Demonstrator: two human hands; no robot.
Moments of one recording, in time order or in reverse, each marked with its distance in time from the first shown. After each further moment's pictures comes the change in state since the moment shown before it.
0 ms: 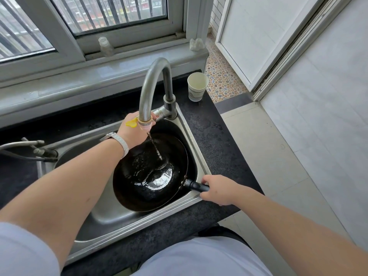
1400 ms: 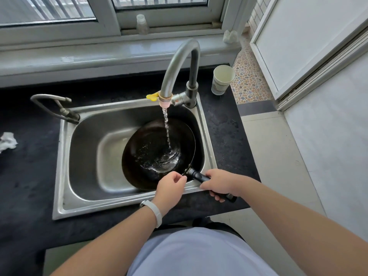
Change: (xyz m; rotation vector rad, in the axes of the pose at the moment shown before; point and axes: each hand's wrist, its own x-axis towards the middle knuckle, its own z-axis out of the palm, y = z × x) left_hand -0.195 0.058 0.133 -0.401 -0.084 -0.746; right_hand 0.007 -0.006 -0.006 0.191 -0.262 0.032
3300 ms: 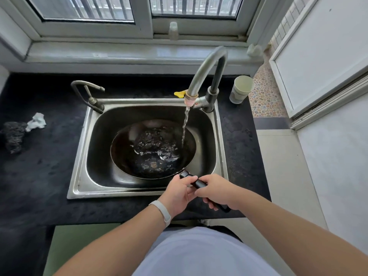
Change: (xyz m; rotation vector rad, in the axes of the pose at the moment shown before) left_hand -0.021 0.005 0.001 -1.135 -0.201 -0.216; right_hand -0.027 -0.033 0.039 0.016 0.013 -0.152
